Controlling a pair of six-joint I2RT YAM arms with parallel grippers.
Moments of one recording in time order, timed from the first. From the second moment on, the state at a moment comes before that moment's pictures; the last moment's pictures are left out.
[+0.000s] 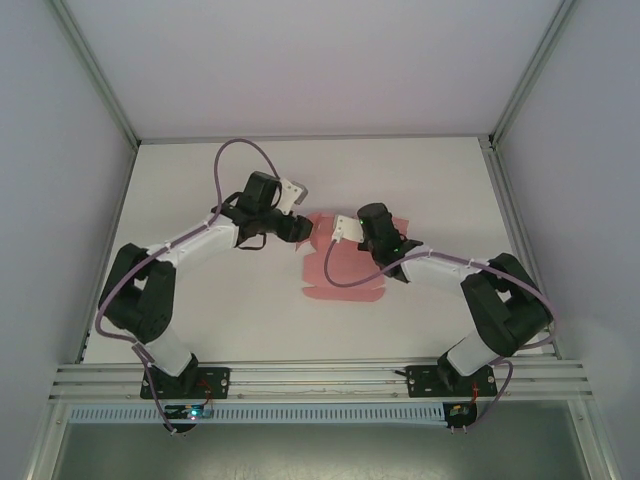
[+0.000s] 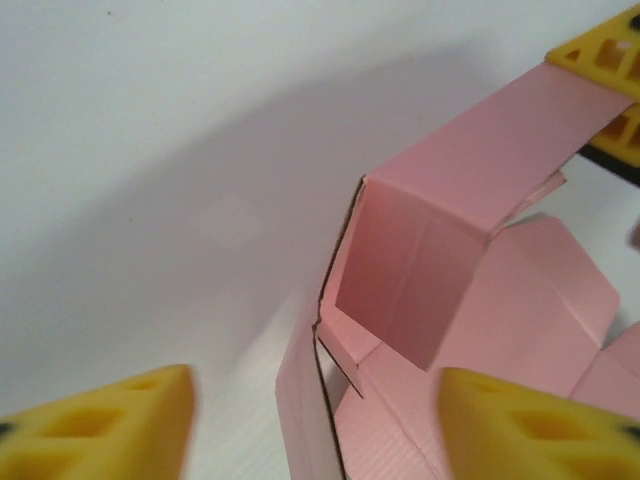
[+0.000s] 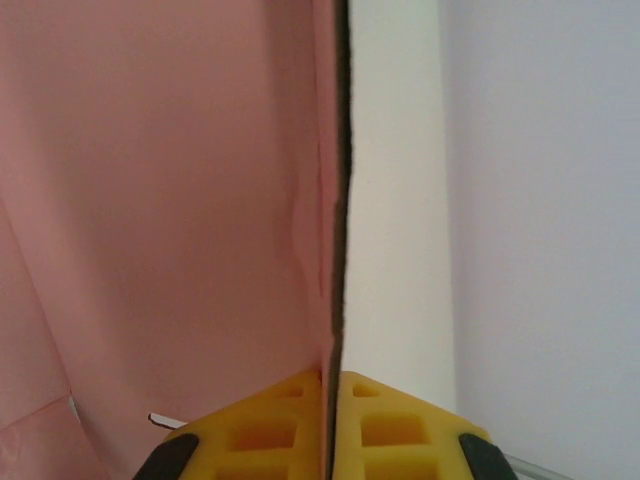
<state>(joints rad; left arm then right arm) -0.44 1.63 1.12 -0.29 0.39 -0.04 0.58 1.56 0.75 0.21 0.41 -1.07</state>
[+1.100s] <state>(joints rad) -0.43 1.75 1.11 -0.29 0.70 -0.03 0.65 1.50 0.70 0.17 0.49 -1.06</state>
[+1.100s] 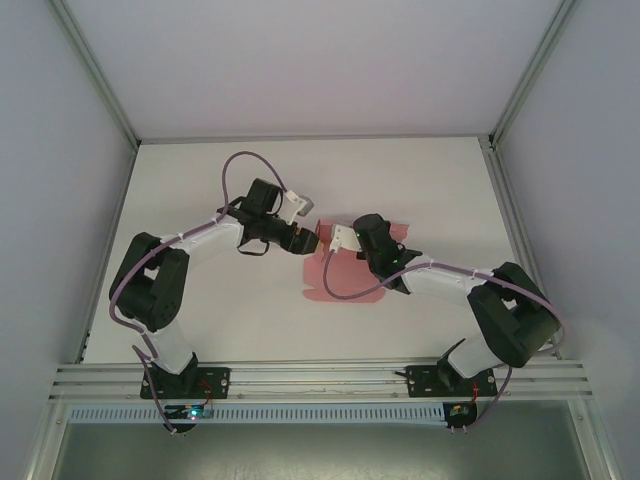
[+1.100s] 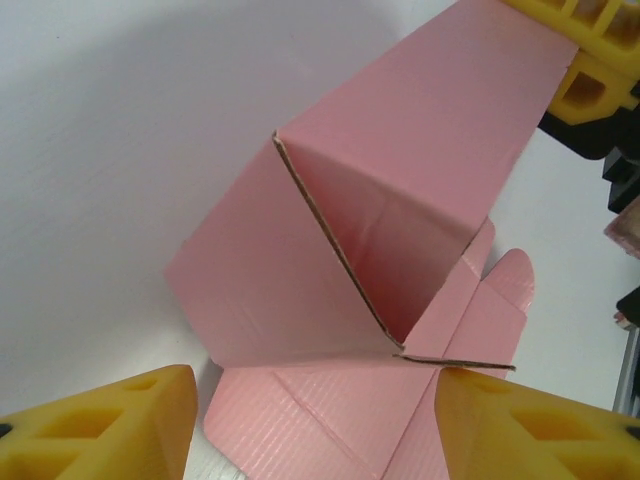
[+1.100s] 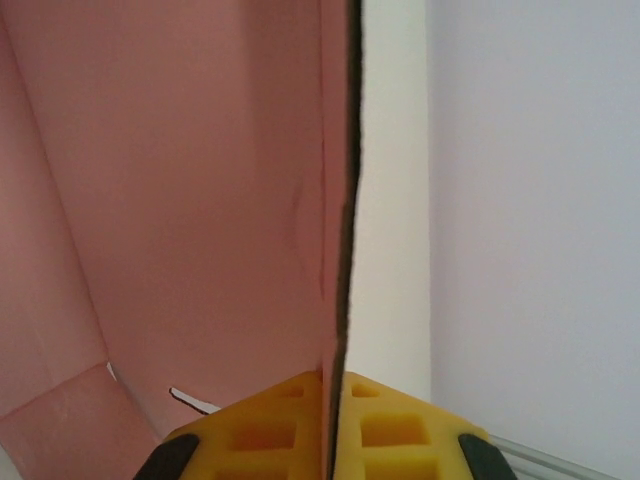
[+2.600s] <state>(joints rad) -0.58 1.80 0.93 0.15 0.33 -0.16 0.78 1.59 0.61 0.41 0.78 -1.19</state>
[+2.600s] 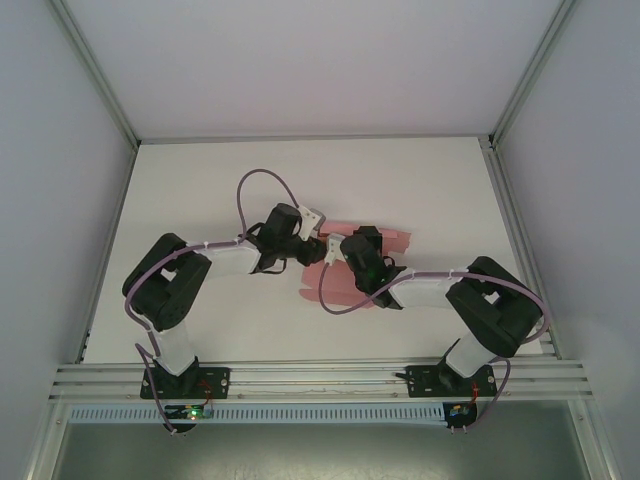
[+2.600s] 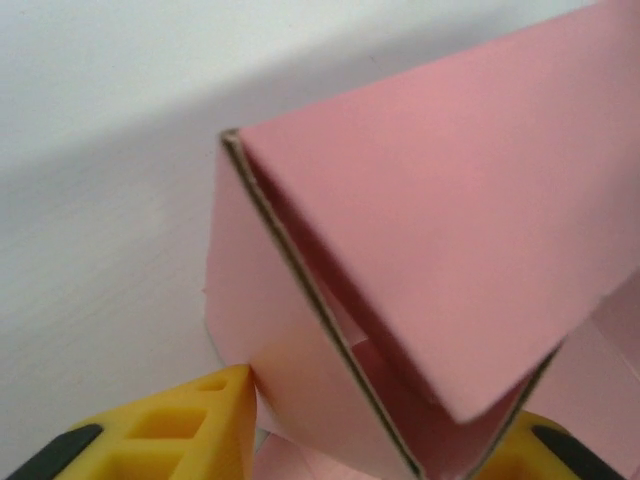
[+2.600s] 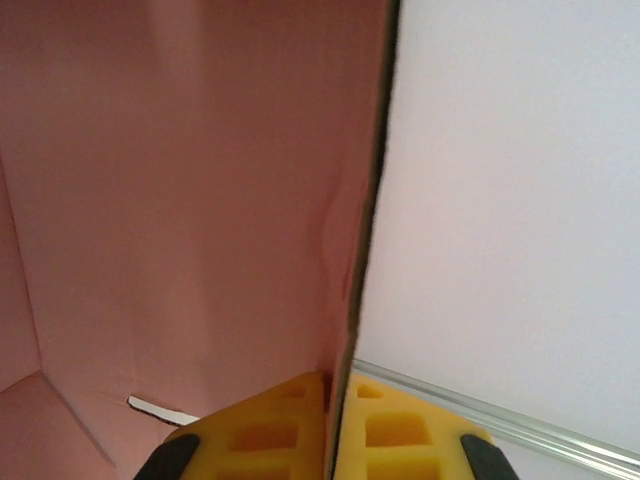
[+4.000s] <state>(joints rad) -0.75 1.93 0.98 0.30 -0.41 -0.39 0.72 1.52 0.74 0.05 0.51 -0.90</state>
